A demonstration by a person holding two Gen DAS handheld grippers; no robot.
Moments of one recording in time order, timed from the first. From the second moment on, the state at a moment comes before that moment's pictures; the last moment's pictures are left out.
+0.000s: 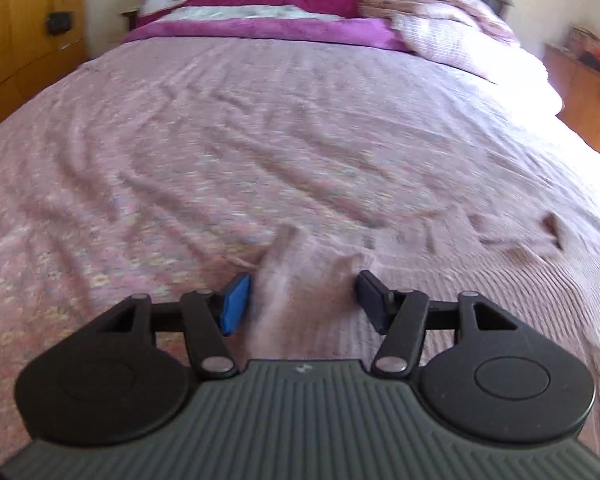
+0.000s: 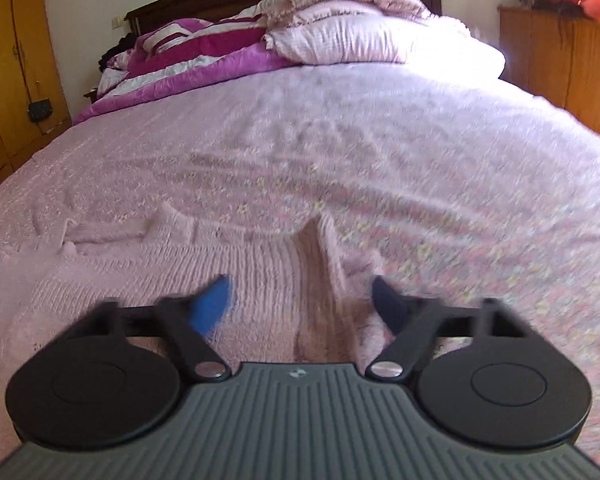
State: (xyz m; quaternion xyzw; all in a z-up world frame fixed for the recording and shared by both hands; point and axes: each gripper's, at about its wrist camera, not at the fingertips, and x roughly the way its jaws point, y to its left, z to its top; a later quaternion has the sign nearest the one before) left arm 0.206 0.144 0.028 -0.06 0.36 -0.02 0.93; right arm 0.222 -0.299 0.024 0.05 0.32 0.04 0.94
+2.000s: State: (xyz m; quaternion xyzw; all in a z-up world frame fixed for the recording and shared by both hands) left arm 0.070 0.083 0.079 -0.04 0.37 0.01 0.93; right arm 0.074 -0.317 0.061 0.15 0.25 -0.02 0.96
